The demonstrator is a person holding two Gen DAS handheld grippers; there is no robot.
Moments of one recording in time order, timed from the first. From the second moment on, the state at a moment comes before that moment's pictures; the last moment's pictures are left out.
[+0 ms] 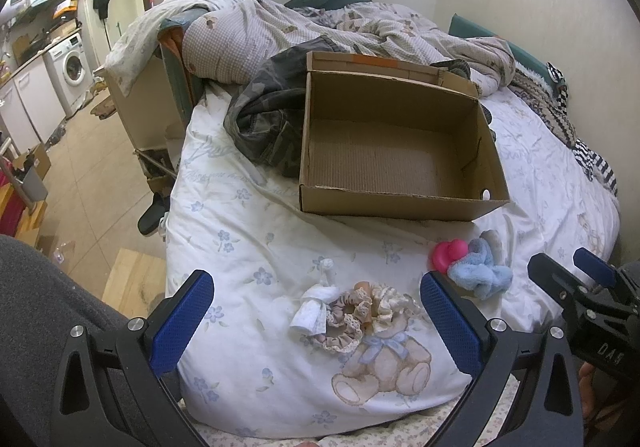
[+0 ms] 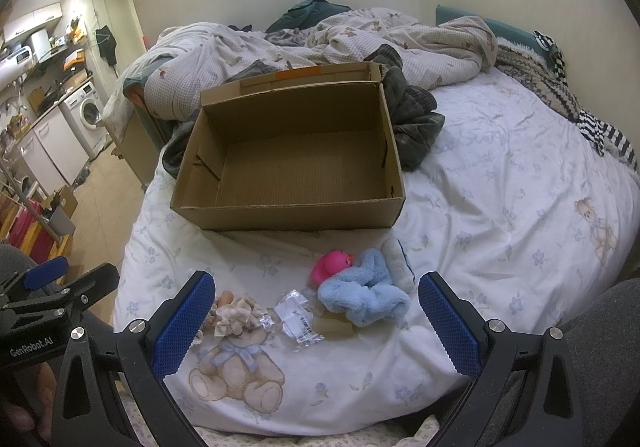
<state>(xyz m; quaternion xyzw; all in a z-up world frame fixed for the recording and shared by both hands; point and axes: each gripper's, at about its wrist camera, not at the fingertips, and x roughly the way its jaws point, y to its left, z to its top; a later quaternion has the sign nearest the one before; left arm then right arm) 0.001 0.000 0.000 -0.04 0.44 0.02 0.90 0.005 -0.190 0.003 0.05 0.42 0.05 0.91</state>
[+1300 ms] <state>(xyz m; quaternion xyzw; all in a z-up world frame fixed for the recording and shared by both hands) 0.117 0.005 -0.161 -0.09 0.71 -0.01 0.70 0.122 -0.248 -0.107 0.15 0.69 0.09 0.70</state>
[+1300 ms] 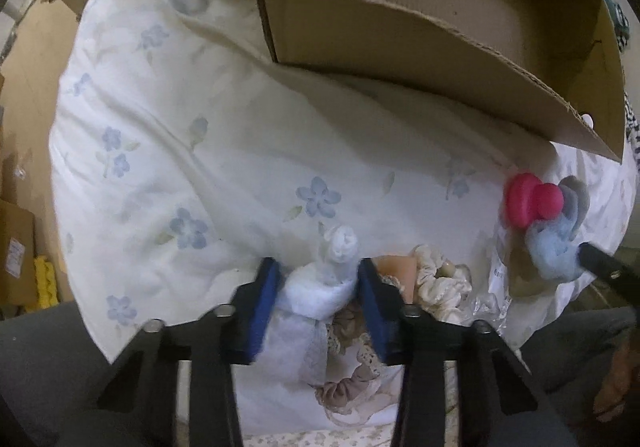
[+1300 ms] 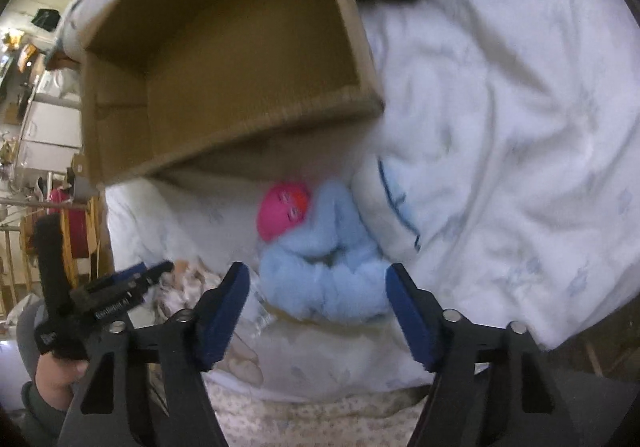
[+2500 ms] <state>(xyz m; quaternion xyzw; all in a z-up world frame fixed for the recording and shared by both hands) 0.118 0.028 -0.097 -0.12 0.61 0.01 0.78 0.123 -0.264 -0.096 0.10 0.66 0.05 0.74</state>
